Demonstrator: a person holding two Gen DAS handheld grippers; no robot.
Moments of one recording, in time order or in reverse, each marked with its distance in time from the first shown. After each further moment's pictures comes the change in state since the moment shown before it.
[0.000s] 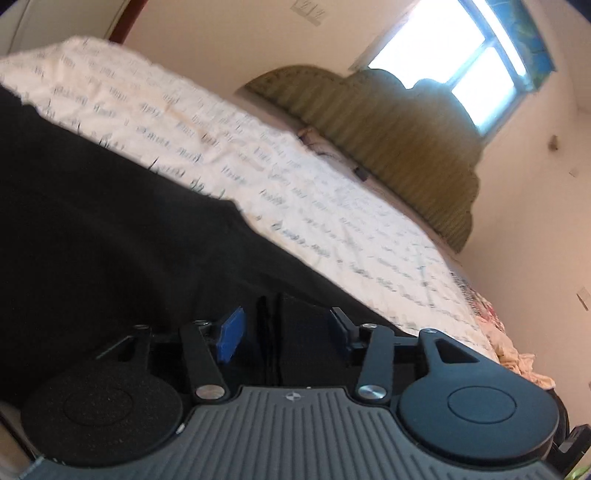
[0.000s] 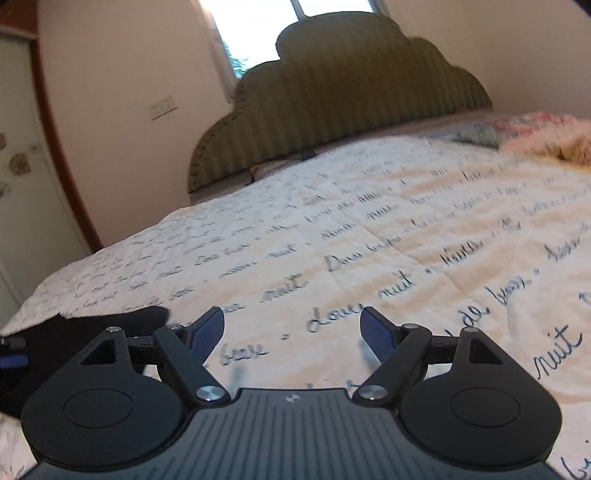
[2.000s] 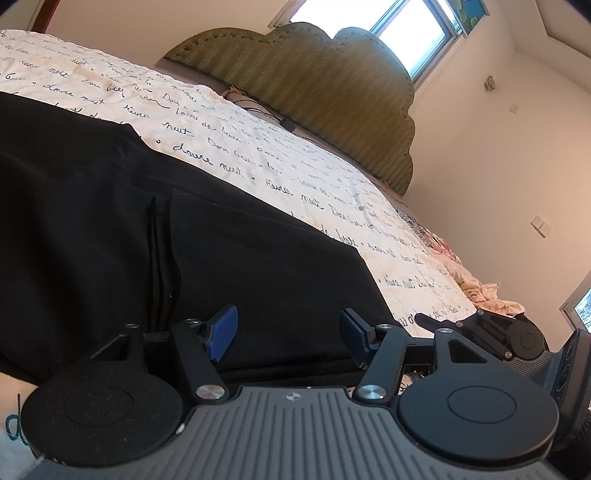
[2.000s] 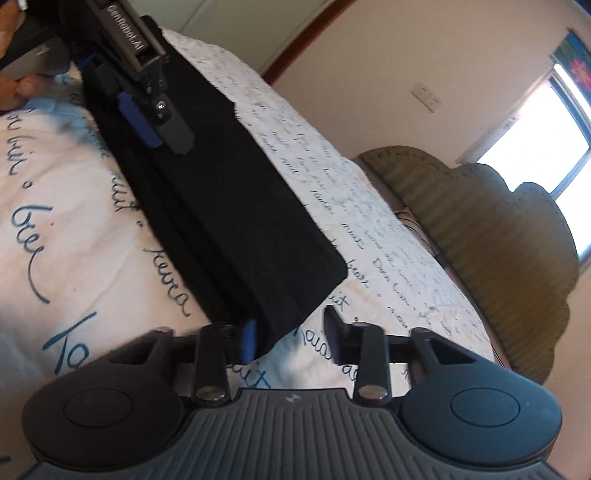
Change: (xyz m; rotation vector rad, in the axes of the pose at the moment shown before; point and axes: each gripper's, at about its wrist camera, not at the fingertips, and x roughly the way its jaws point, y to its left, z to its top) left arm 0.038 -0.027 -0.058 0.135 0.123 -0.173; right arm 0.019 0.161 -0.074 -1.160 0.090 0.099
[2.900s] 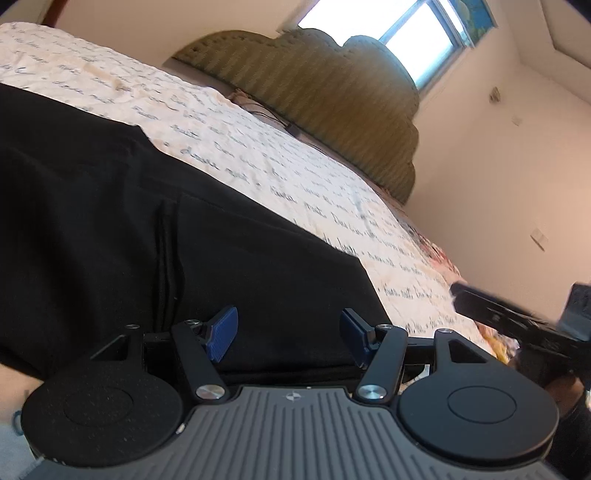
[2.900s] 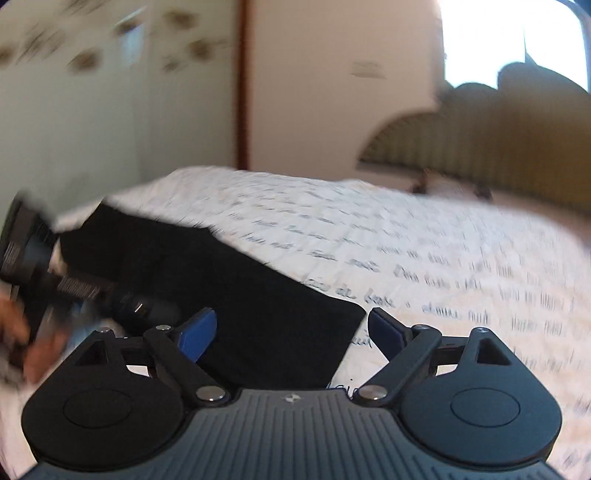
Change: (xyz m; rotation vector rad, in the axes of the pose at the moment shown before) left arm -0.009 0.006 0.004 -0.055 -0.027 0.014; right arm -0.017 -0.111 0.005 0.735 -0.128 0.268
